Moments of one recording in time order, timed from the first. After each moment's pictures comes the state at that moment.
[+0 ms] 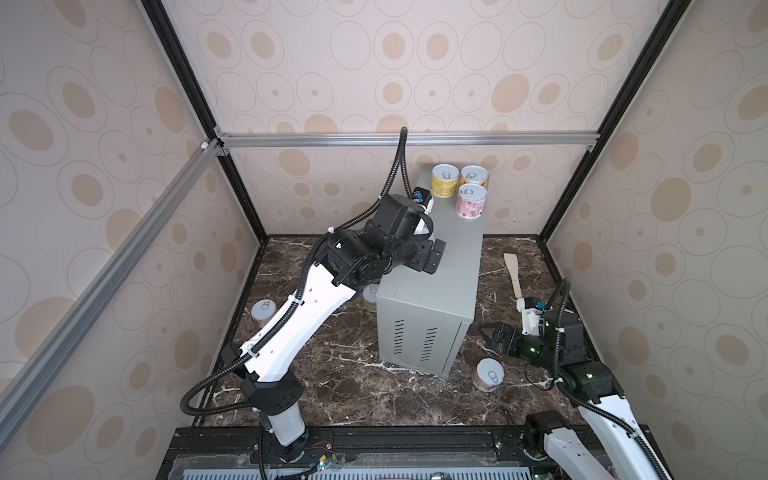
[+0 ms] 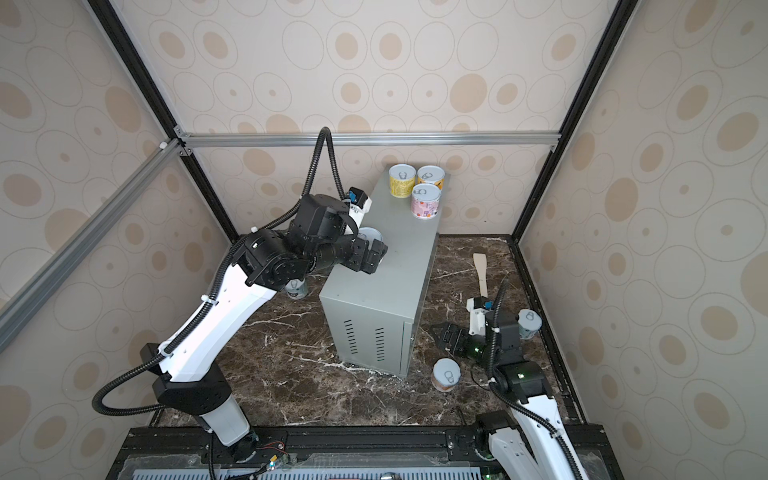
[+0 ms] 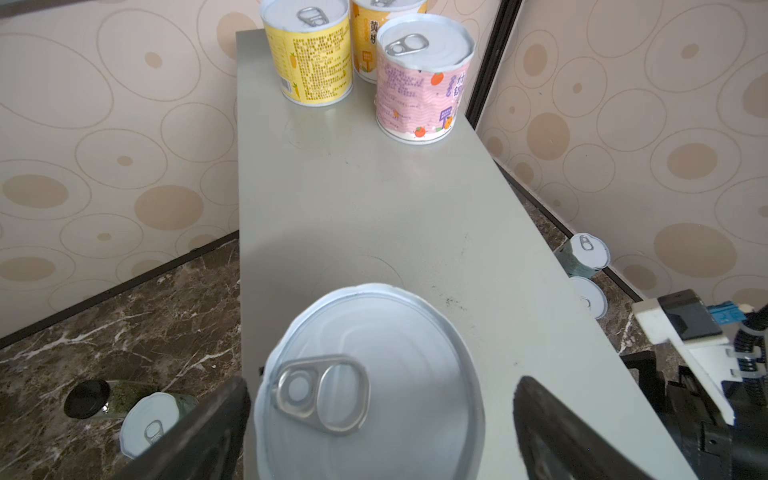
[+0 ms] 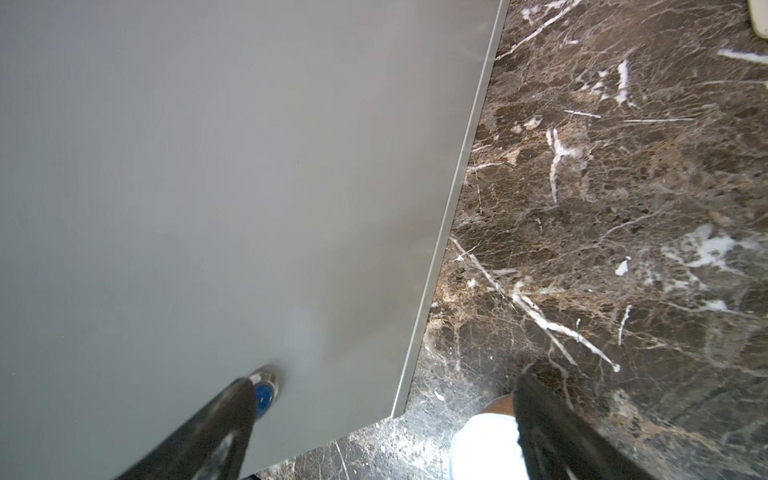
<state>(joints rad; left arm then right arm) -0.85 1.71 2.24 -1.07 -0.24 -0.18 0.15 0.63 0.64 -0.66 -0.37 0.51</state>
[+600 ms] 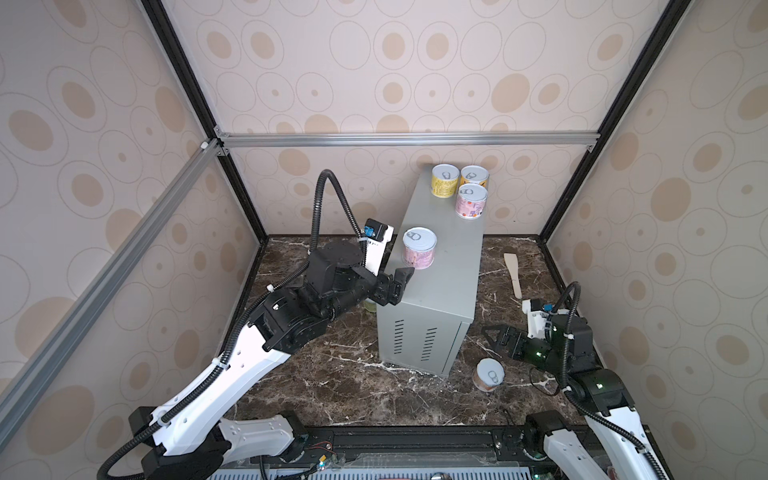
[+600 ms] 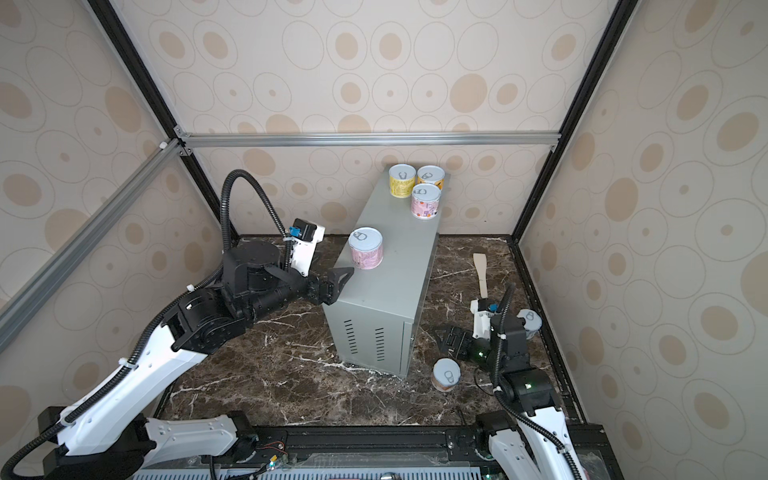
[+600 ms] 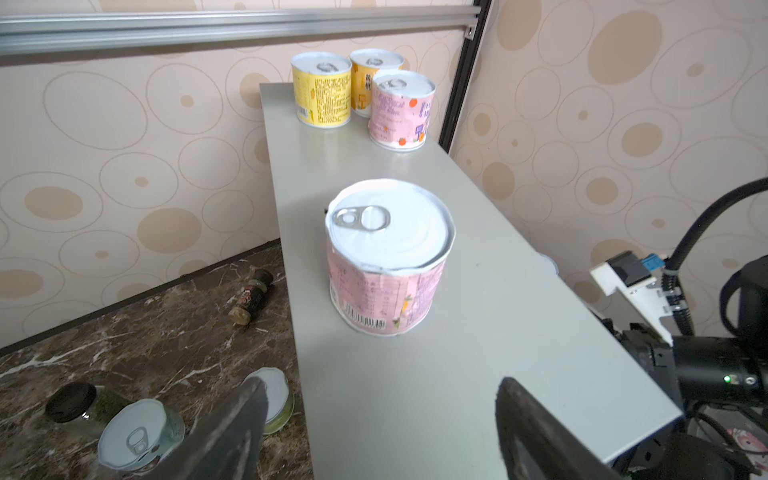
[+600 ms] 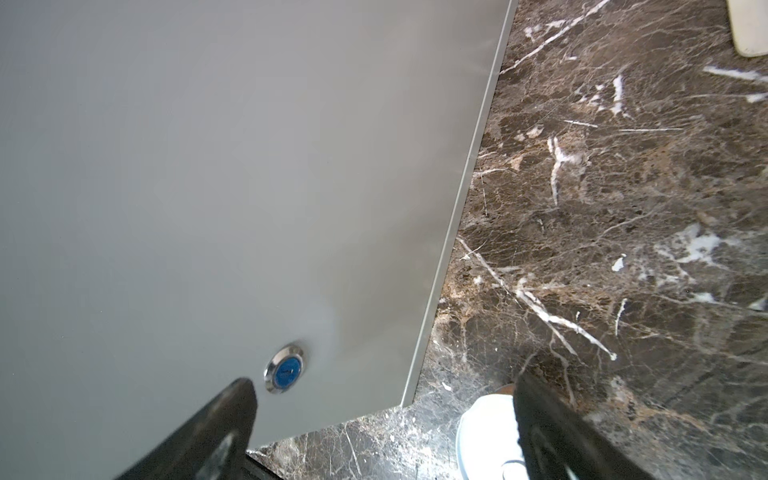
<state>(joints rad) -0.86 1.18 1.50 -0.65 -0.19 -0.17 0.15 0.57 0.67 -0.73 -0.37 0.52</state>
